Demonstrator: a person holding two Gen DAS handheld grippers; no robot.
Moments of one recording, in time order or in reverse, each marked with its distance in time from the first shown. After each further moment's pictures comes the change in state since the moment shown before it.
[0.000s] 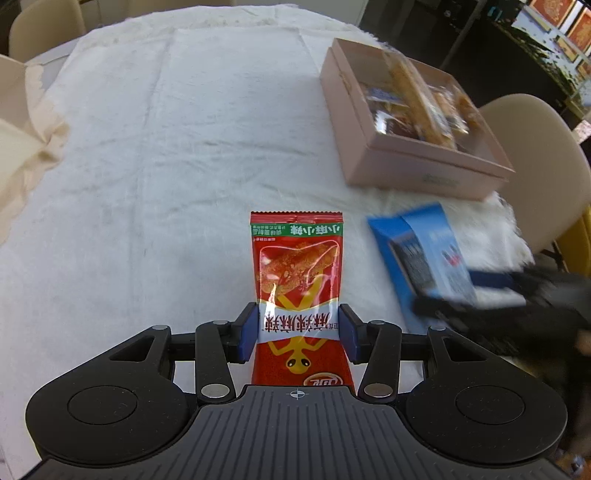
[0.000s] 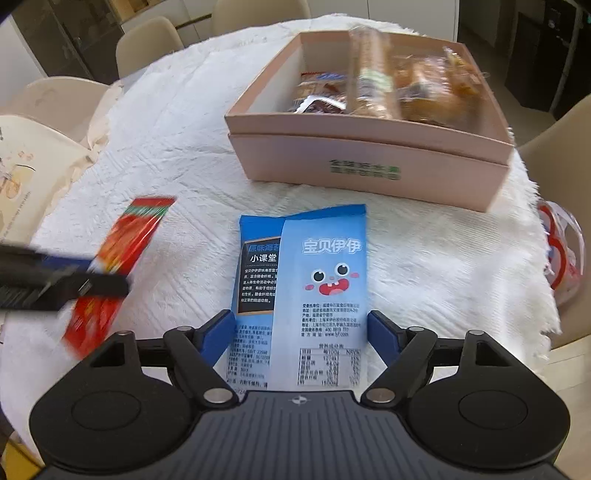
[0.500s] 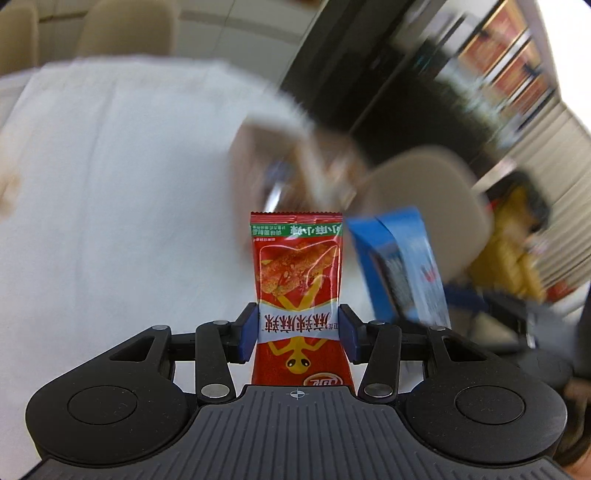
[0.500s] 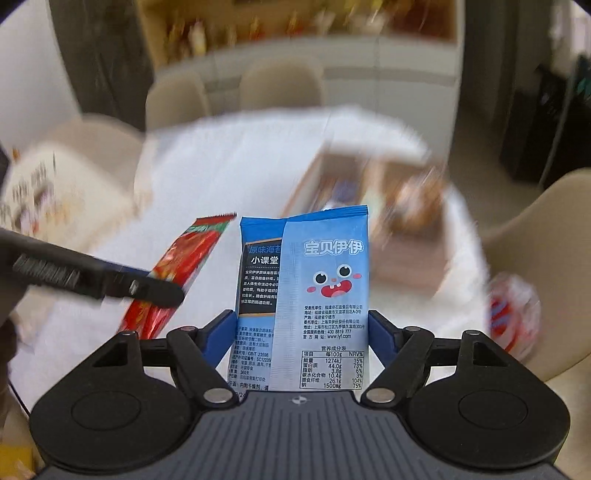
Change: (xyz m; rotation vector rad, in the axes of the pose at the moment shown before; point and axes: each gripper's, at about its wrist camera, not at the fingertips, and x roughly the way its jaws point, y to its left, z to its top) left arm -0.079 -0.017 0.039 0.001 -0.184 -0.324; right arm -0.144 0.012 -0.002 -0.080 -0.287 -0.026
